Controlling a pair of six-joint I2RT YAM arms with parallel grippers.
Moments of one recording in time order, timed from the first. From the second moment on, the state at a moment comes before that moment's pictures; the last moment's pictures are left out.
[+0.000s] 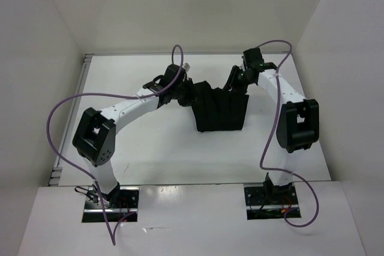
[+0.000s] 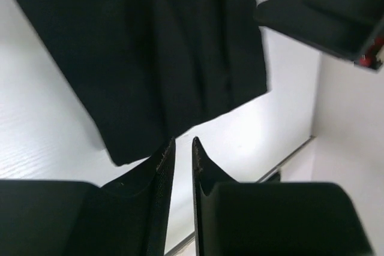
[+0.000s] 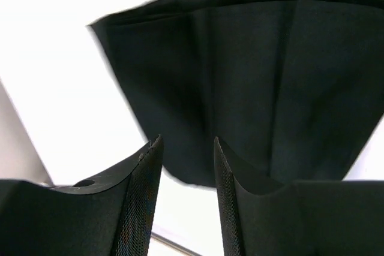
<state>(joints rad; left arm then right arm) -0.58 1.76 1.41 -0.30 0.24 -0.82 0.17 1.78 1.50 -0.67 -0.30 0.56</state>
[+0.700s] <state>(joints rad) -0.58 1.89 1.52 -0.35 0.28 -0.75 0.09 1.77 1.15 -0.65 -0.24 0.60</state>
